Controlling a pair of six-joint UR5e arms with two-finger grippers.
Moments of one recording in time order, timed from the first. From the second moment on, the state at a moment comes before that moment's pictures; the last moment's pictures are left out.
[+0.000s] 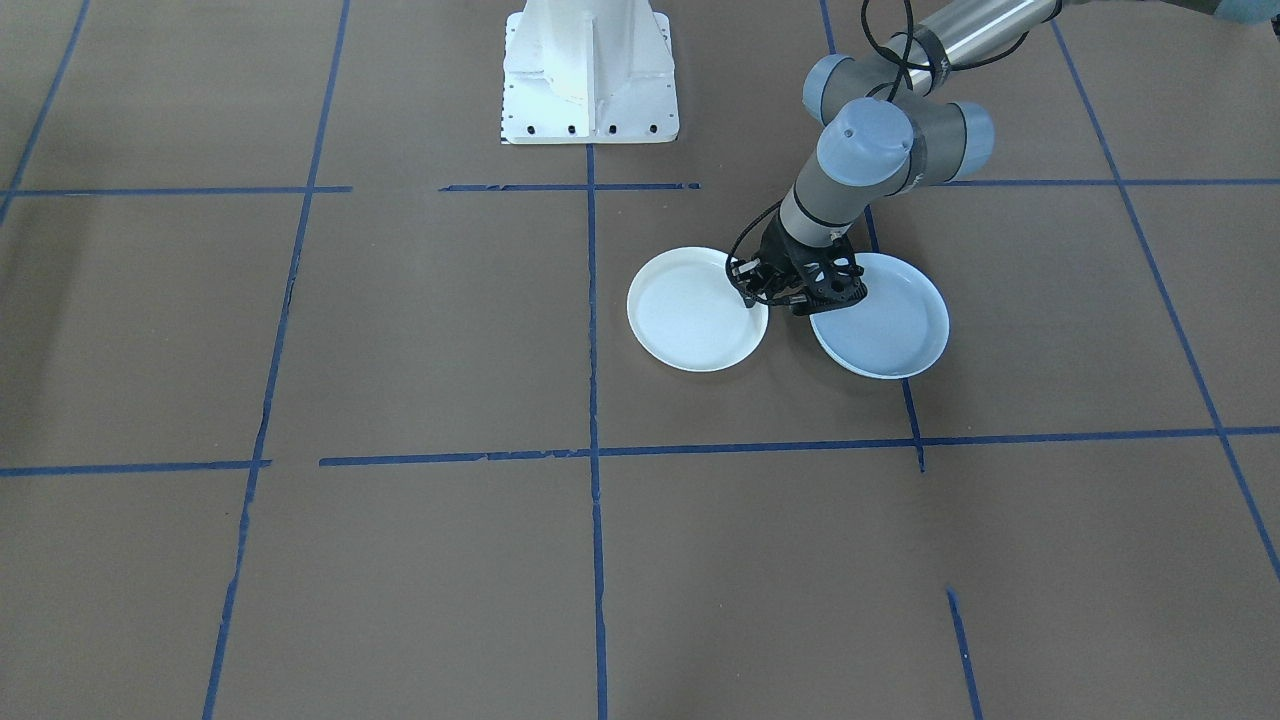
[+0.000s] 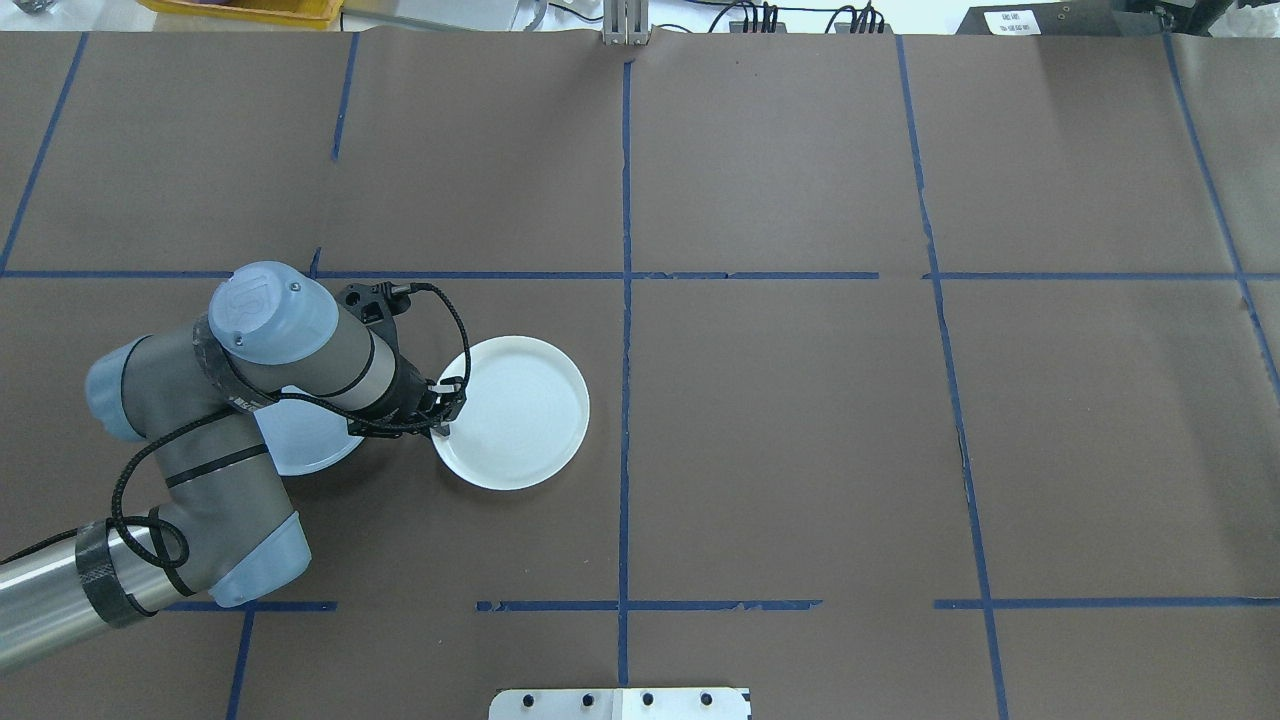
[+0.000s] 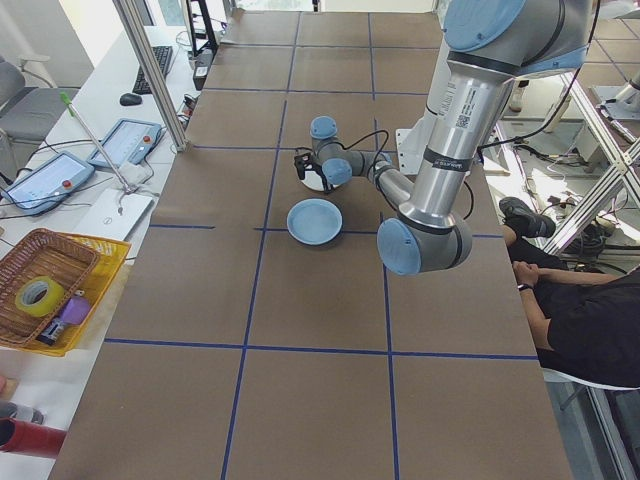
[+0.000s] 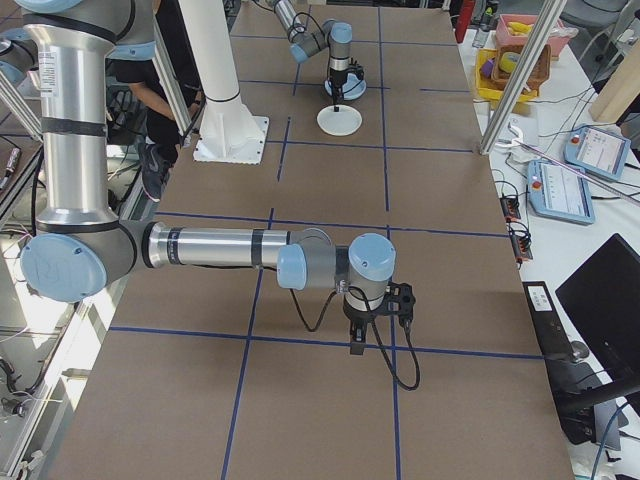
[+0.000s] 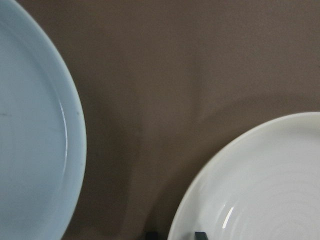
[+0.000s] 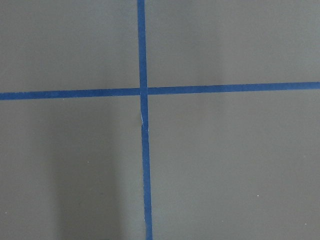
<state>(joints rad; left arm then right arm) -0.56 -1.96 -1.67 -1.96 -2.02 -1.47 1.54 -1.61 1.62 -1.56 2.30 0.09</state>
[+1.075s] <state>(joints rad) -0.69 -1.89 -1.95 -1.76 -2.12 -1.29 1.54 -1.61 1.62 -1.56 2.30 0.09</state>
